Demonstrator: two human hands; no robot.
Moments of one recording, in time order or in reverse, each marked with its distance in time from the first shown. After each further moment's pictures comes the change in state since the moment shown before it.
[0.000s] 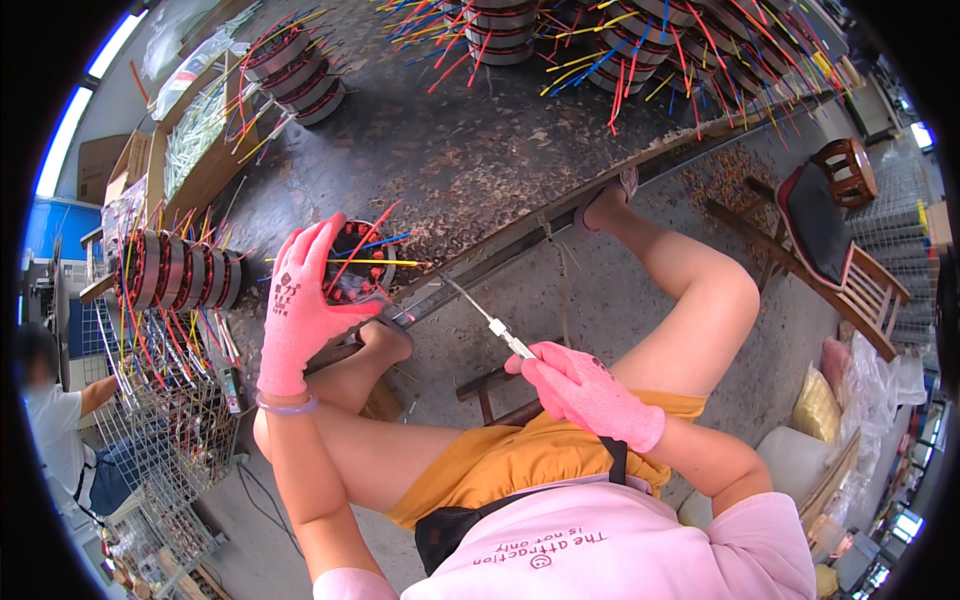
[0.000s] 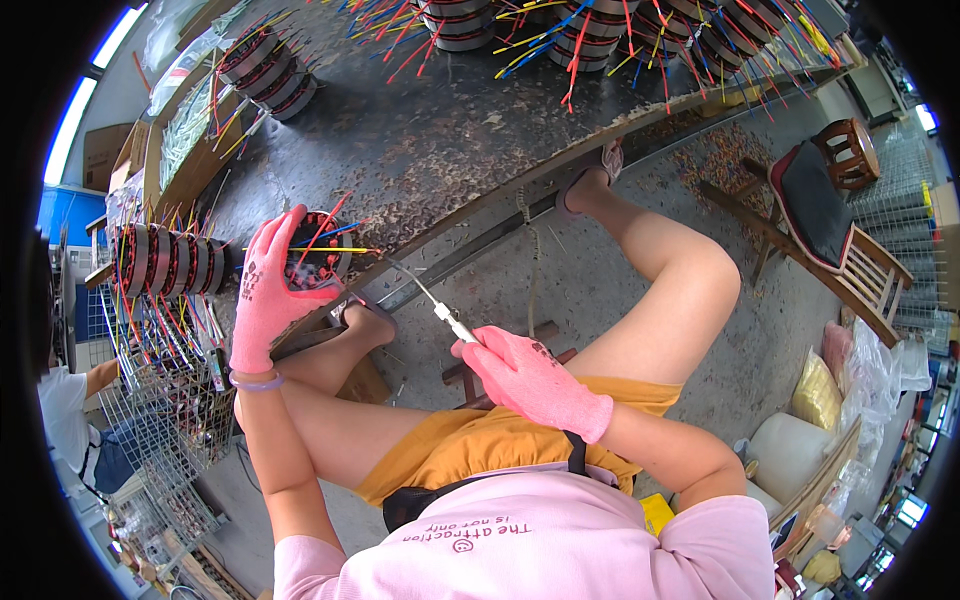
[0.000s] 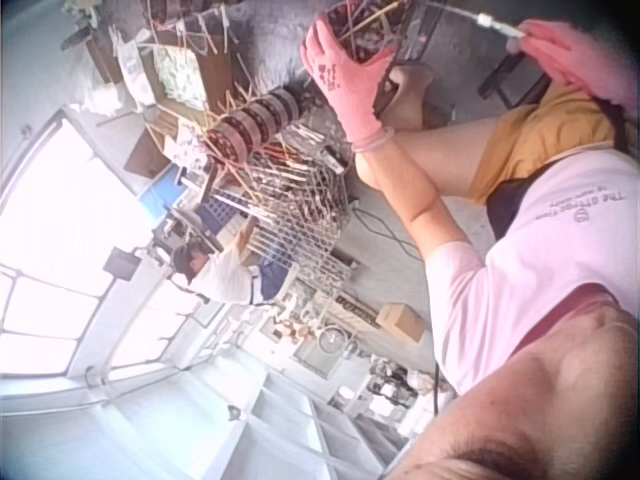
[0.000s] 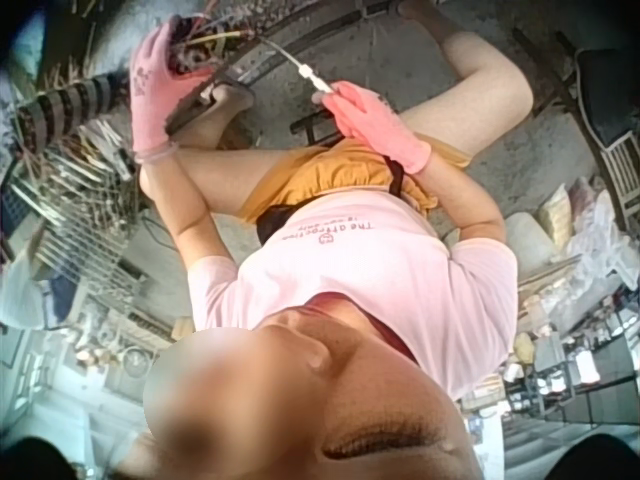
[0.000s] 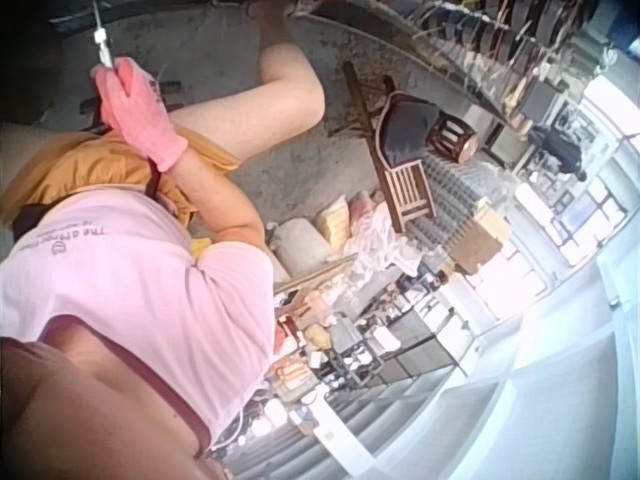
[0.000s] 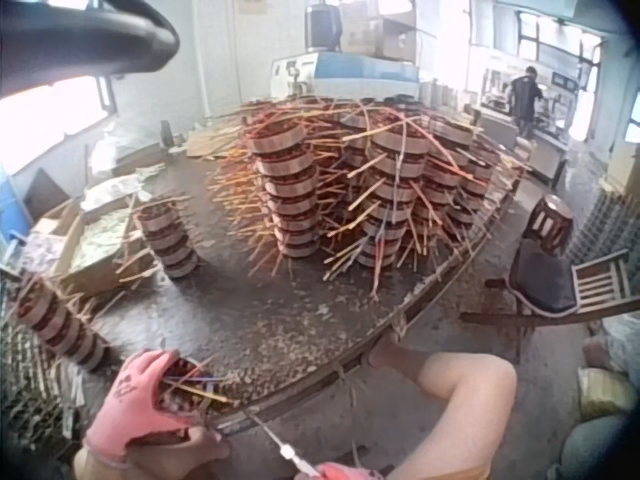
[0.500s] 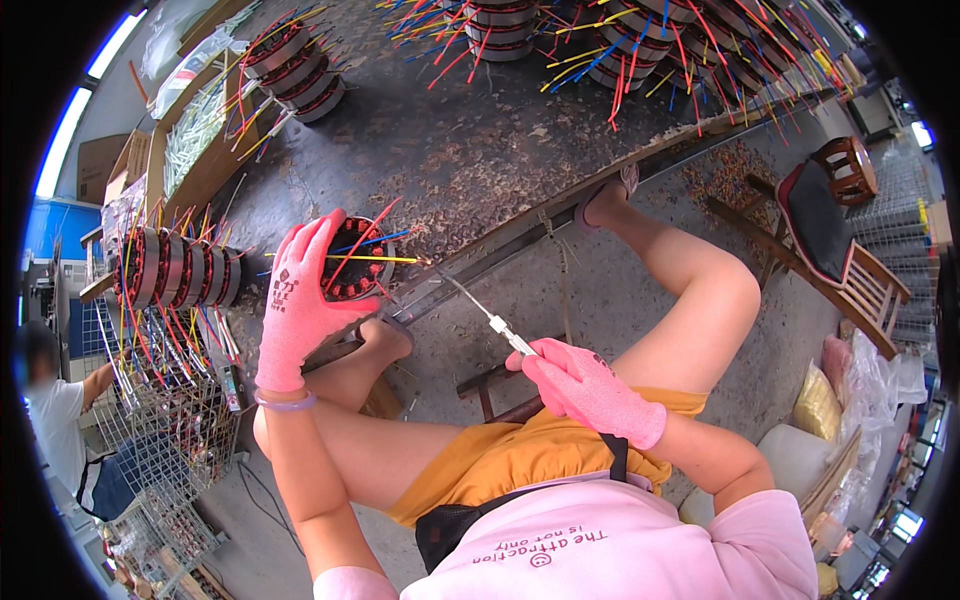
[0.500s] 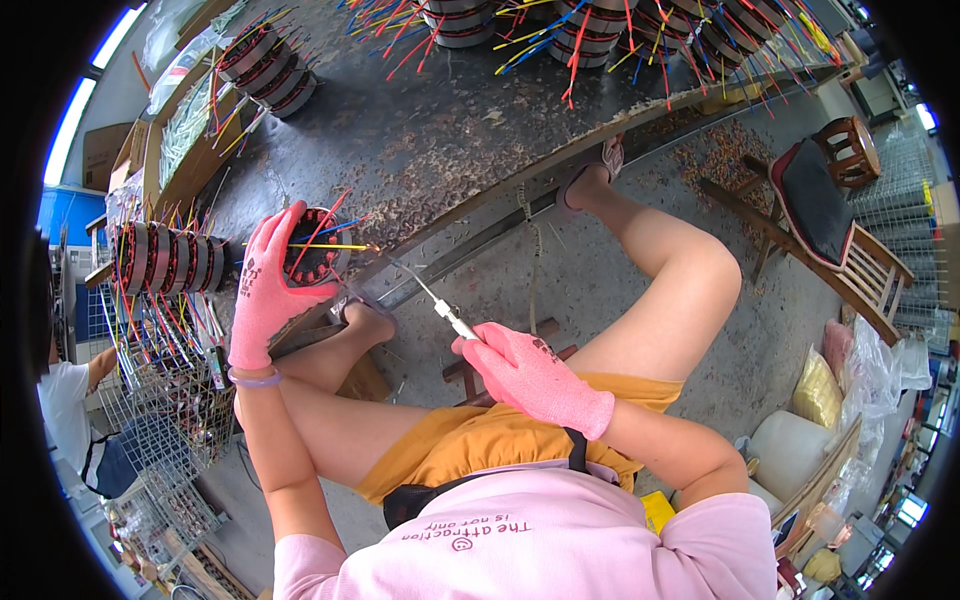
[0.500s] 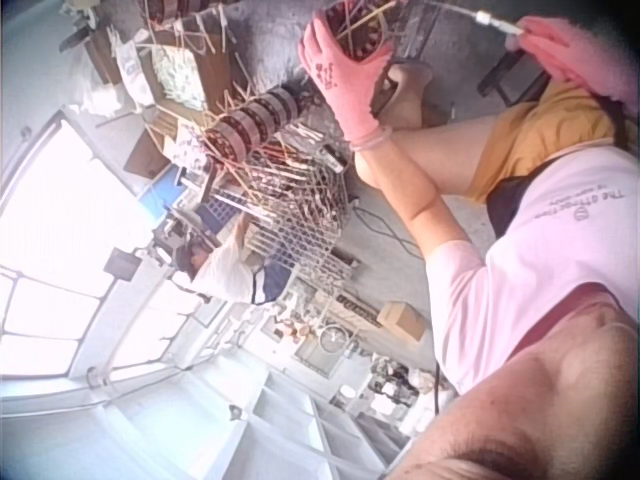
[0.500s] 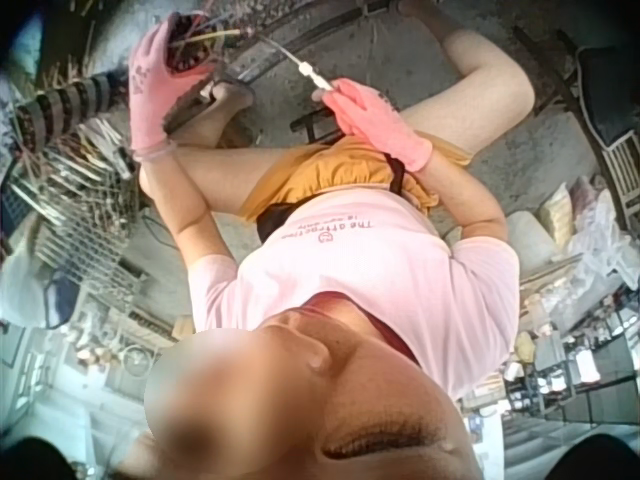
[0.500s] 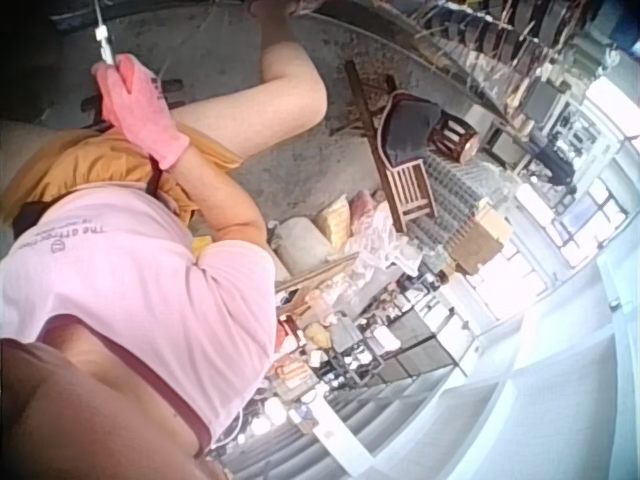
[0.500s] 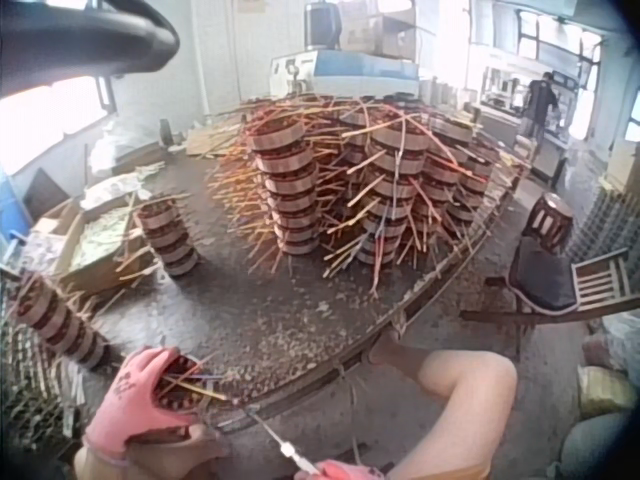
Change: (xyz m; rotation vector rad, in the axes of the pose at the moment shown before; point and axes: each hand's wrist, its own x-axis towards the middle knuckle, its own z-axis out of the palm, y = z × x) left_hand 0.003 0.001 -0.002 -0.047 -0.020 -0.012; right_hand 0.003 0.005 -0.001 -0.037 0.001 -0.001
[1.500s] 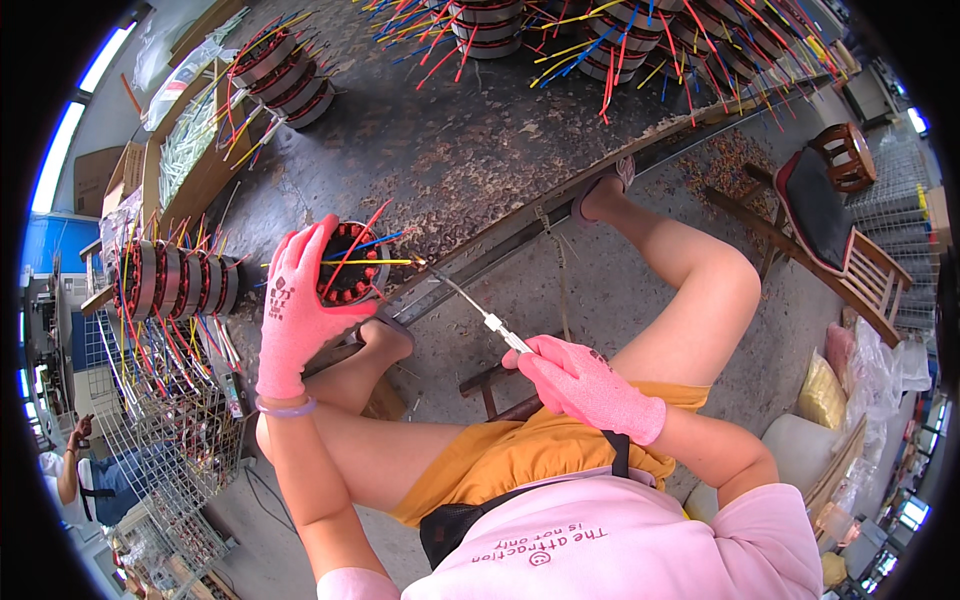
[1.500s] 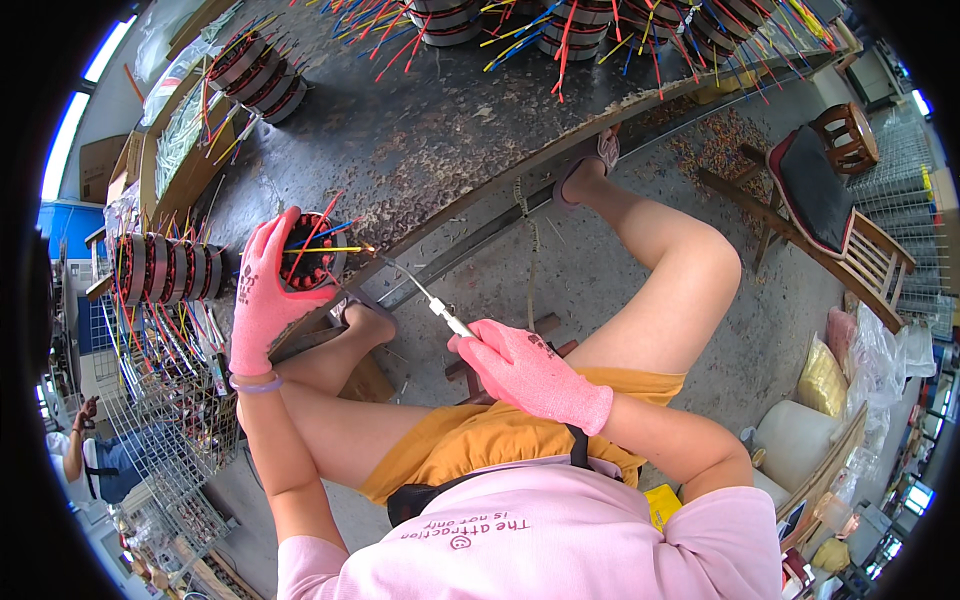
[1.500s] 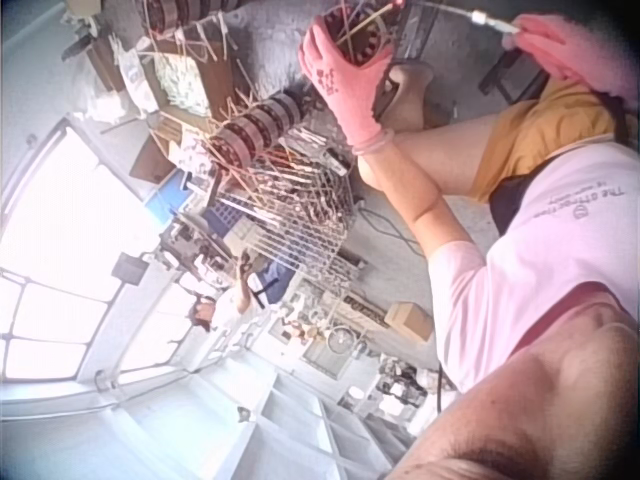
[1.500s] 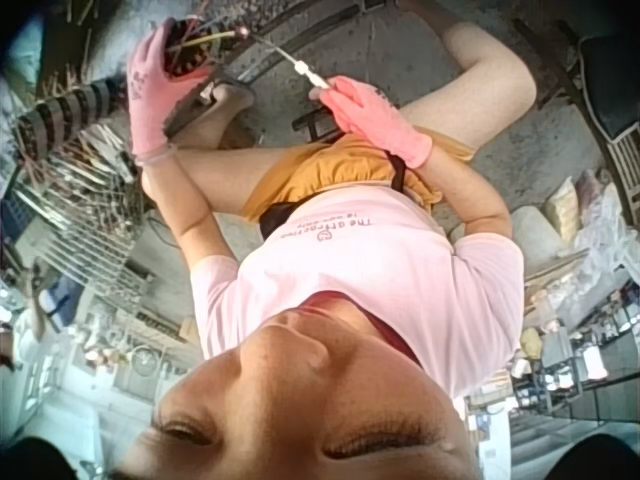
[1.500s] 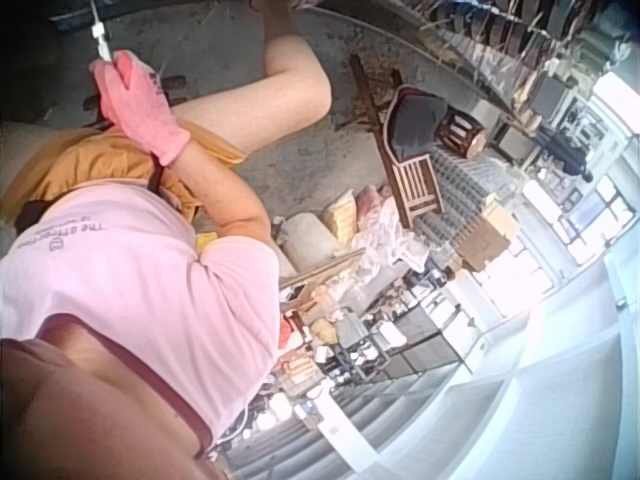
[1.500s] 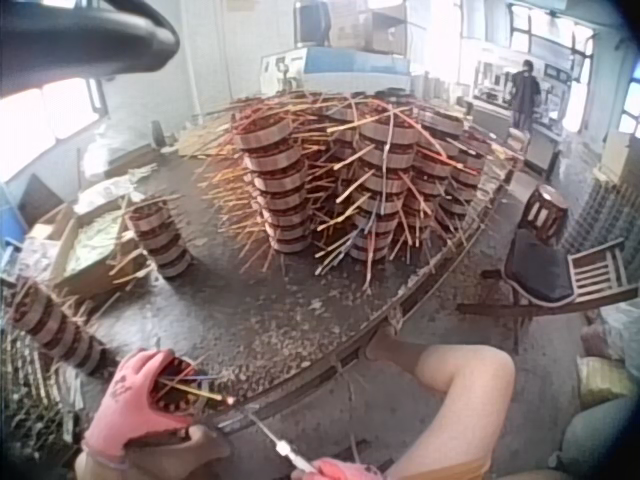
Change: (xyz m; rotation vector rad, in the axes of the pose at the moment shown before) left_hand 0.000 0.003 0.001 0.016 0.013 -0.001; right_hand 0.001 -0.002 0.000 -0.035 0.016 -0.013
